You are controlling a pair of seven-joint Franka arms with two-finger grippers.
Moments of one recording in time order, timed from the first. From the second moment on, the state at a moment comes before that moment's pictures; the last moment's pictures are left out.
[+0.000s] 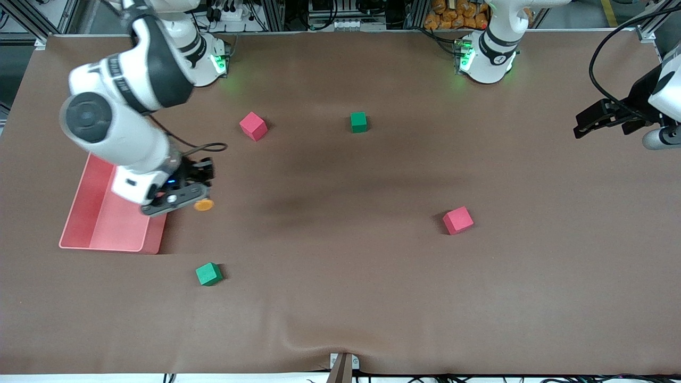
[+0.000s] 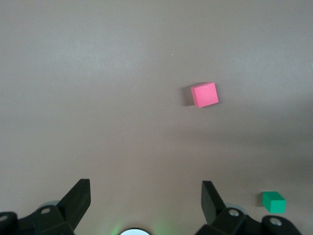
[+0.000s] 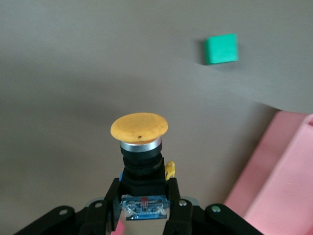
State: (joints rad) left arm -0.04 0.02 -0.04 -1.49 -0.01 1.46 -0.16; right arm 0.08 0.23 0.31 -1.69 -0.03 1.83 0.03
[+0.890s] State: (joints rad) left arm -0.04 0.02 -0.04 -1.50 -0.01 1.46 -0.16; right arm 0.32 0.53 0.42 -1.59 -0.06 2.02 0.62
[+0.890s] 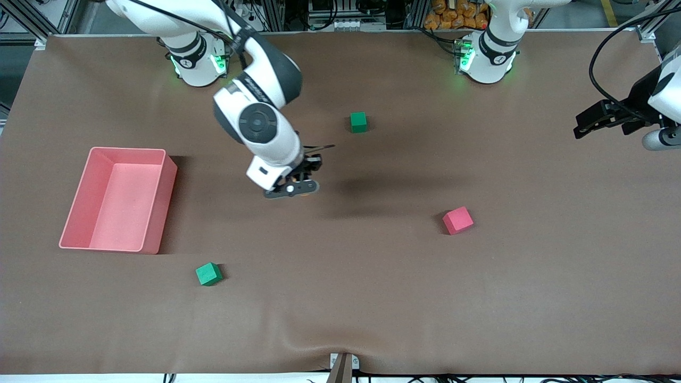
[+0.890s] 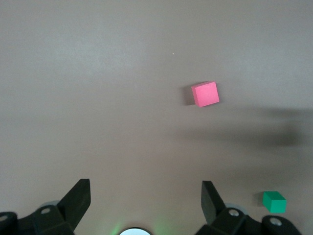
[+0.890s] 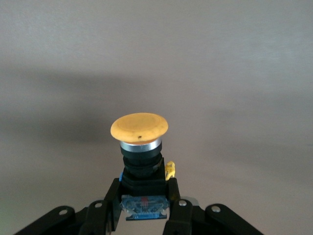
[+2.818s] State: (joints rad) left arm -0.06 0.04 -0.12 -1.51 -0.01 1.46 -0.16; right arm 0.50 0.90 0.44 -1.31 -0.34 2.12 0.93
